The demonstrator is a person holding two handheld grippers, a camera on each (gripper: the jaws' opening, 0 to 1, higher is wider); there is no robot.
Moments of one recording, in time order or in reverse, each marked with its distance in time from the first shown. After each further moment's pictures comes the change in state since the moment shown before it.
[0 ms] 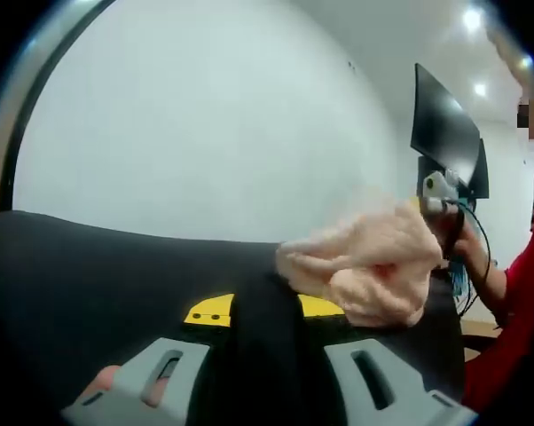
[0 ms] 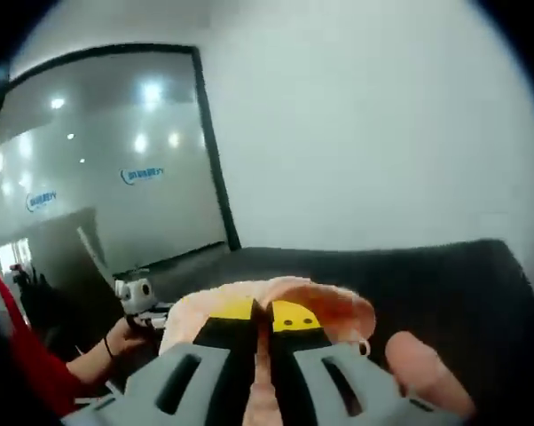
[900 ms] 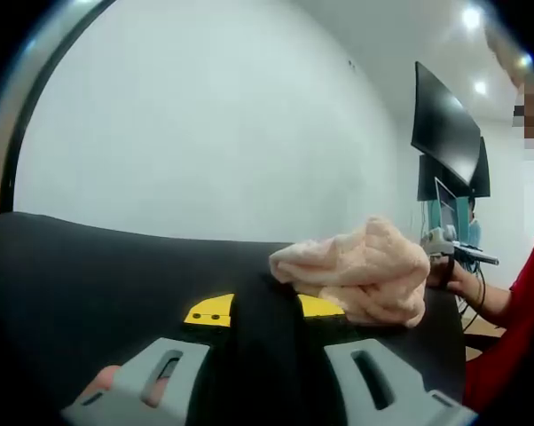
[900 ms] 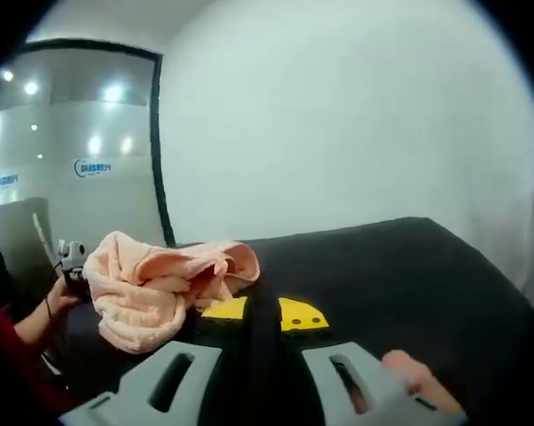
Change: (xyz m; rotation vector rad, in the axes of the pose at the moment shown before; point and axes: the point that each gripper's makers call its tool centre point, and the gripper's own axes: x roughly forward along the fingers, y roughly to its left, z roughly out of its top) left arm 0.000 0.000 -0.001 0.005 0.004 0.008; right arm -0.078 -0.120 -0.113 0.093 -0.068 -0.243
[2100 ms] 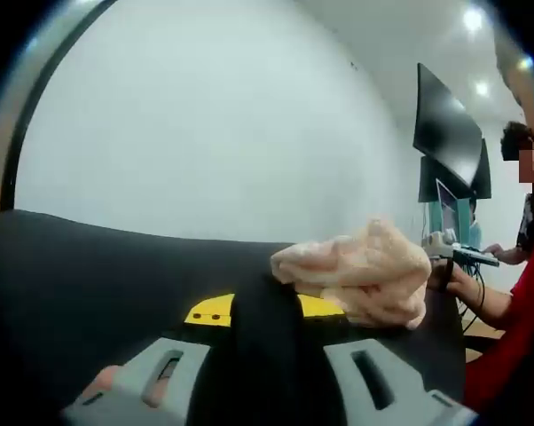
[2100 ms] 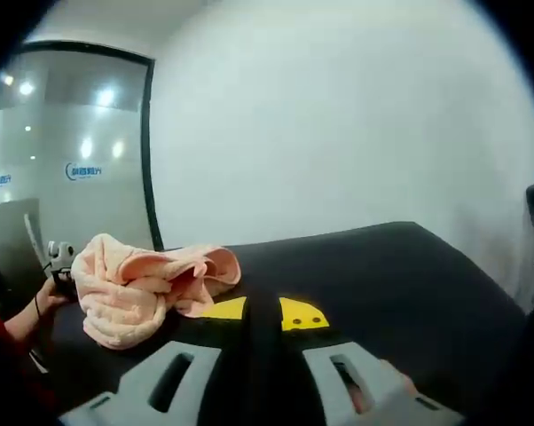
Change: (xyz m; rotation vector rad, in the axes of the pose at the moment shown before) left arm 0.000 0.000 0.000 -0.007 -0.002 0.005; right arm -0.008 -0.031 0.000 -0.069 -0.028 -0.090
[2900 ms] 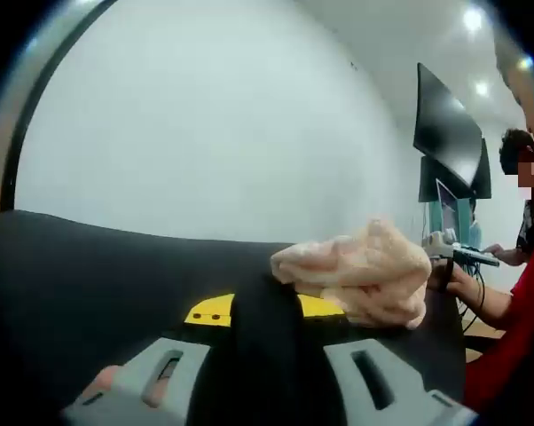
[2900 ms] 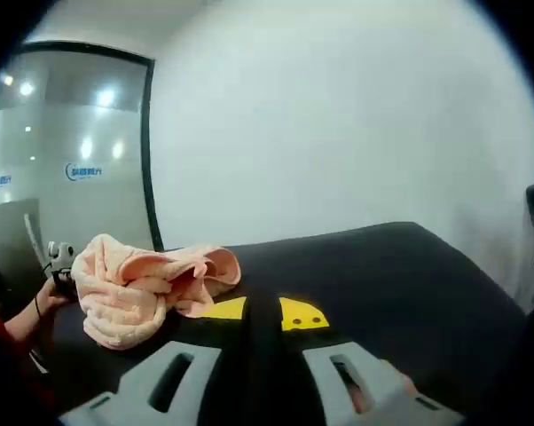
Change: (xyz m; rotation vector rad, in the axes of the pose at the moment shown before) left arm 0.000 0.001 0.000 0.000 -0.001 0.001; right arm 0.001 -0.002 0.000 0.001 -0.001 0.000
